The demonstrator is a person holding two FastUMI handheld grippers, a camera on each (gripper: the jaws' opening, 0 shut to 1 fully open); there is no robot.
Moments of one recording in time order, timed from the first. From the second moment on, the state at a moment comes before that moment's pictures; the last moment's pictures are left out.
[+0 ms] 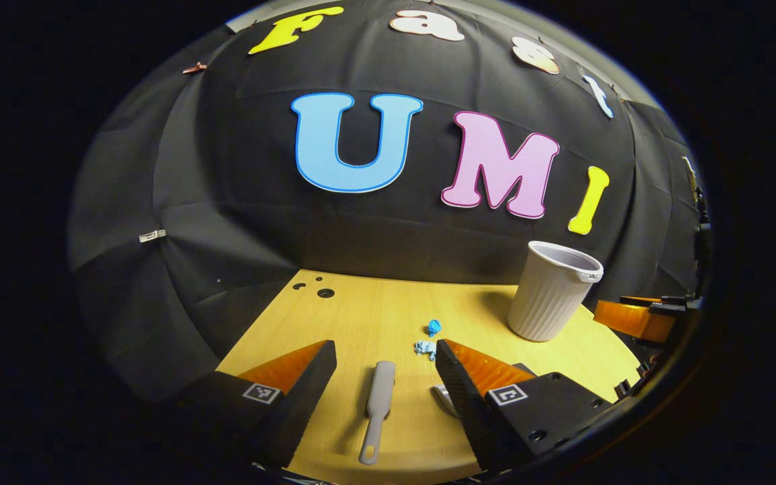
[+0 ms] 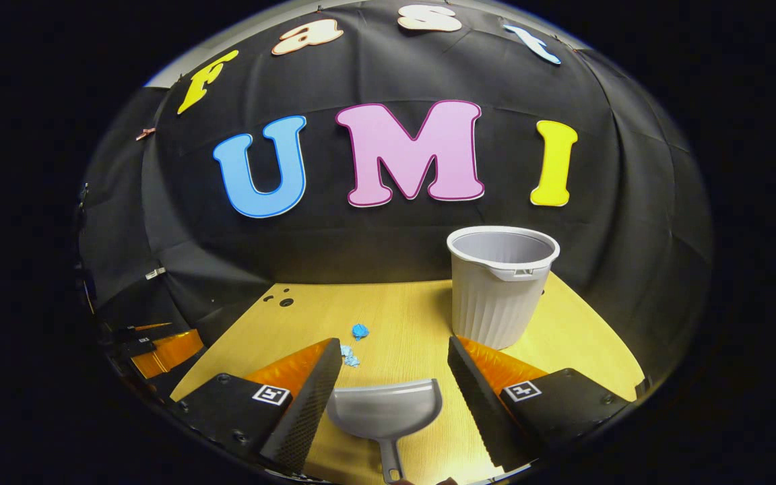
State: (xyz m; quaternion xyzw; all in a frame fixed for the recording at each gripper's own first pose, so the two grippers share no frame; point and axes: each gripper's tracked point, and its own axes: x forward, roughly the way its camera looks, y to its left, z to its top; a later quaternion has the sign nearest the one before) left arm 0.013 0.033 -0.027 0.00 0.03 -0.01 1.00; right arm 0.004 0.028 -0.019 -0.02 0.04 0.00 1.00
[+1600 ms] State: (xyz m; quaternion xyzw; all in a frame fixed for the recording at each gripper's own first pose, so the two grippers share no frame) left arm 0.095 0.055 -0.249 0.13 0.39 -0.06 0.91; right arm -0.046 0.019 -0.111 0.01 0.17 -0.05 0.98
